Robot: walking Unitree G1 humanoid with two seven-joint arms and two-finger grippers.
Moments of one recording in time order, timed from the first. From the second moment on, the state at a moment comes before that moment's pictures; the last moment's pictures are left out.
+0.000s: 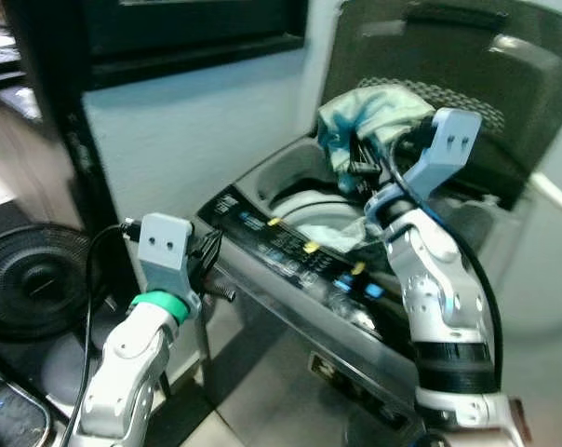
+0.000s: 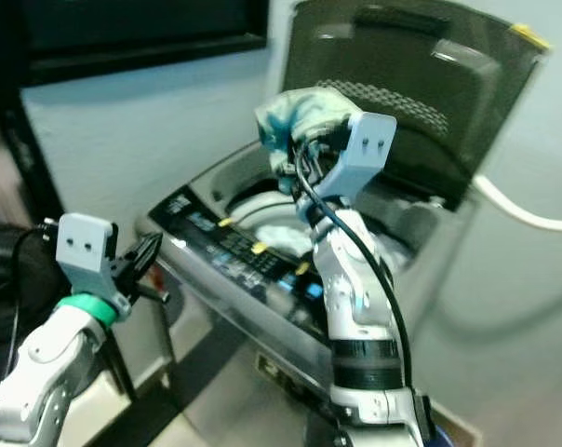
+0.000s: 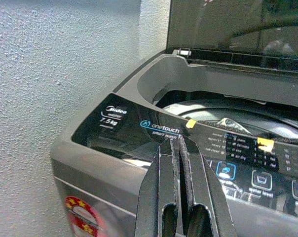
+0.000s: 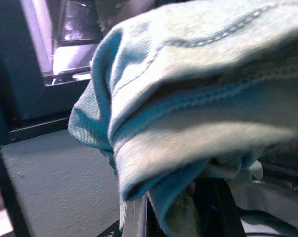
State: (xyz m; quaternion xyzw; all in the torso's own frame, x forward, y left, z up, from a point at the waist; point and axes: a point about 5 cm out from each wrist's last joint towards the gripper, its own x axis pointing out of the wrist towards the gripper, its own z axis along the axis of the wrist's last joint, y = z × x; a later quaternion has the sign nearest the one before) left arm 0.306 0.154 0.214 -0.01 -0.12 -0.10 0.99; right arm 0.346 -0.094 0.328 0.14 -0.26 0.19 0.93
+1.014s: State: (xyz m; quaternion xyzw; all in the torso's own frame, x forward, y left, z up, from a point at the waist) left arm 0.294 0.150 0.215 -0.04 -0.12 -0.11 0.99; right arm 0.344 -0.080 0.316 0.13 -0.22 0.23 0.94
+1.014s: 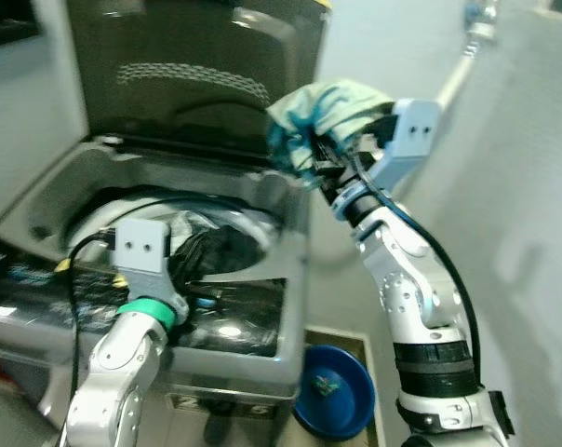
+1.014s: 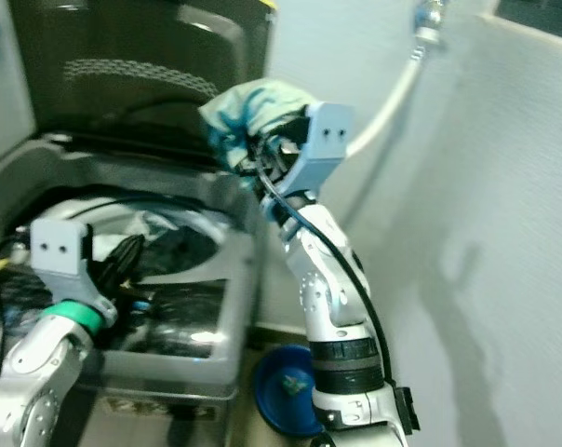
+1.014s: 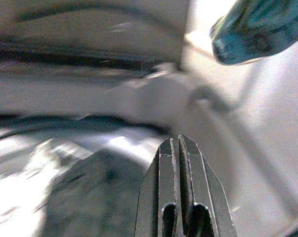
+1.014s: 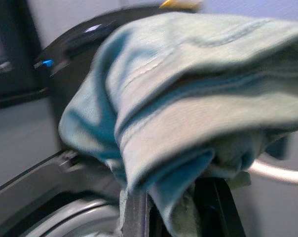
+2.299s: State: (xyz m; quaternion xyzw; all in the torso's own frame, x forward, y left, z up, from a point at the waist) left arm 0.286 0.148 0.218 -0.05 -0.13 -0.12 0.98; right arm 0.341 -0.073 0.307 0.15 -0.20 0.24 0.94
